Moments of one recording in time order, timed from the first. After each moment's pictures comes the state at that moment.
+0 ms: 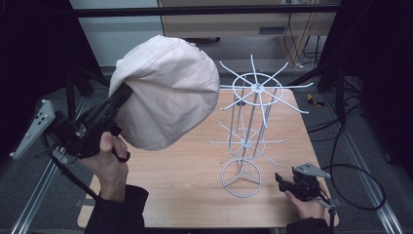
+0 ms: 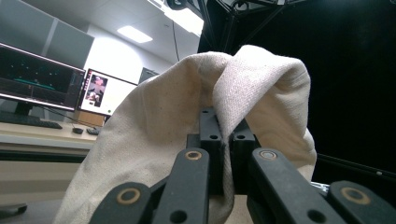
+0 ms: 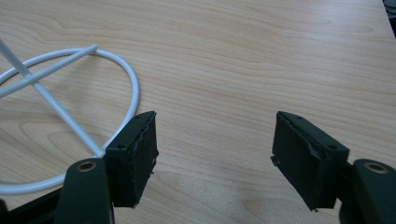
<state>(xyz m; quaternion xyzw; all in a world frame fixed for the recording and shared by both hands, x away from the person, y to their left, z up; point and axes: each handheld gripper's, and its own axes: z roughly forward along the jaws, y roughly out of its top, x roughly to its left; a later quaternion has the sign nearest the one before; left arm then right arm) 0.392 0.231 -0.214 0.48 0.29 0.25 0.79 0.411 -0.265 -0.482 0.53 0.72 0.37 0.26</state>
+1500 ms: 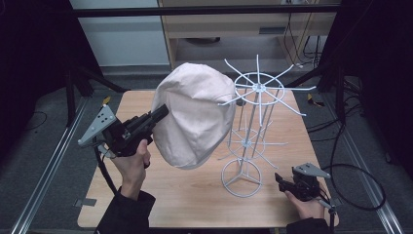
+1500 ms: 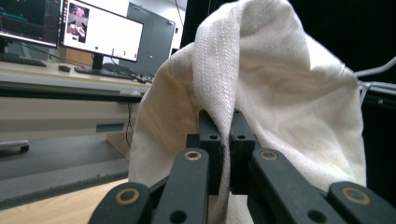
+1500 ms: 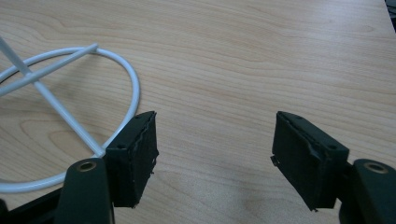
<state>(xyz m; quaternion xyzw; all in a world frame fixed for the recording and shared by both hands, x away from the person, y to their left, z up) 0.433 0.202 -0.276 0.59 0.31 0.20 0.72 0.411 -0.265 -0.483 0.53 0.72 0.36 0.26</state>
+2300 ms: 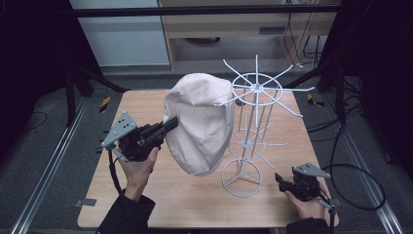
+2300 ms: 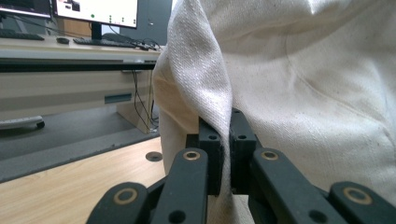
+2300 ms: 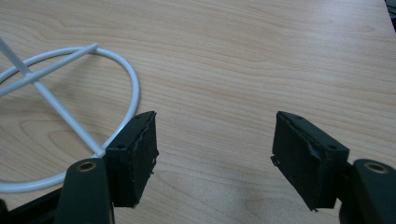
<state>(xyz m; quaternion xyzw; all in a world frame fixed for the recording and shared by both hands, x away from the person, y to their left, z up) 0.440 0.188 -0.303 0.66 0.30 0.21 0.66 0.411 -0.265 -0.483 0.53 0.72 0.37 0.26</state>
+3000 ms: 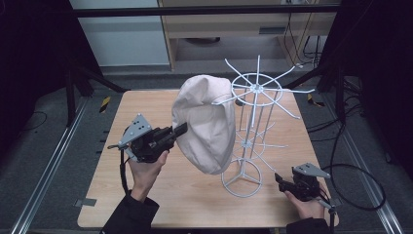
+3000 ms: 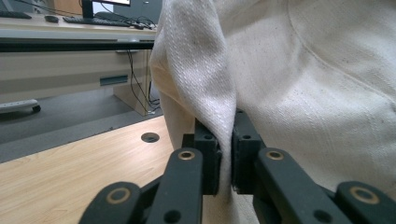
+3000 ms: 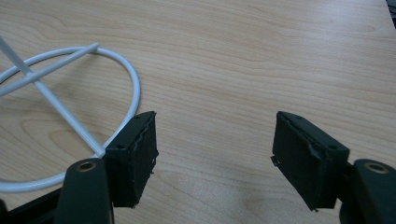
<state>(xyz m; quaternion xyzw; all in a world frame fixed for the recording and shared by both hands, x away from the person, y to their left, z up) 0.446 0.172 -0.317 0.69 0.30 0.19 0.63 0.411 -0.265 -0.484 0.53 0.72 0.37 0.26</state>
